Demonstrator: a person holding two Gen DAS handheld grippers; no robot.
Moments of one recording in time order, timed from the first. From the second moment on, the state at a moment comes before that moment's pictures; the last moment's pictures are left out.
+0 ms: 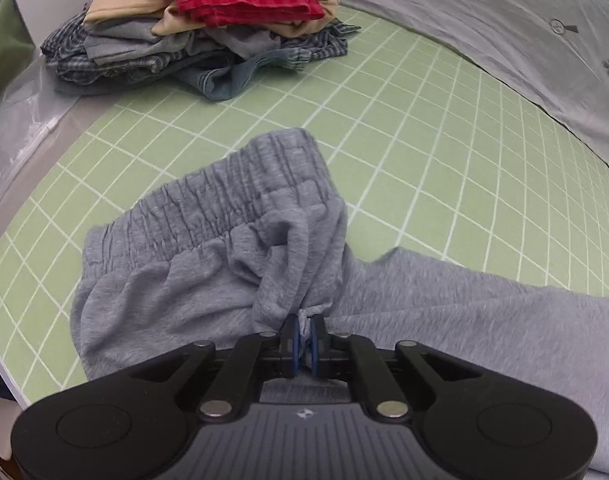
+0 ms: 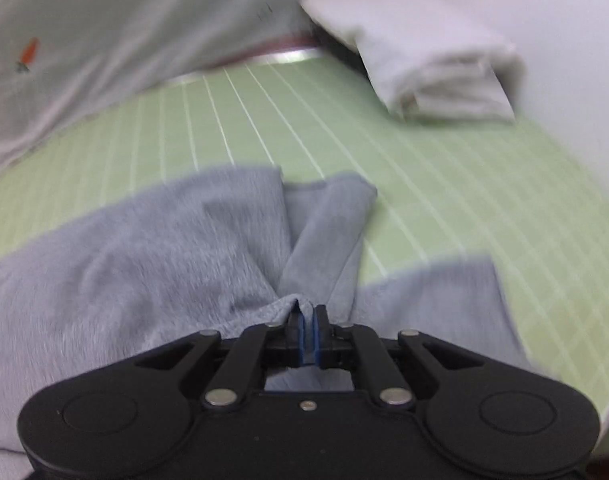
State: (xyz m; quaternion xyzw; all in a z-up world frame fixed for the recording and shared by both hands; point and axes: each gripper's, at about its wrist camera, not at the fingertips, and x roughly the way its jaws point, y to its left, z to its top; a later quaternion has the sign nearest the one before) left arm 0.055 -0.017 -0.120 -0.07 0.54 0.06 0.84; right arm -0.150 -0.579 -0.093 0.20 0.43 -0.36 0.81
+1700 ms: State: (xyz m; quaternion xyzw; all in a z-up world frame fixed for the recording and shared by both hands) left arm 0.031 -0.049 -0.107 -0.06 0.53 0.02 0.85; right arm -0.175 -0.605 -0.069 0.22 0.34 -0.44 0.80
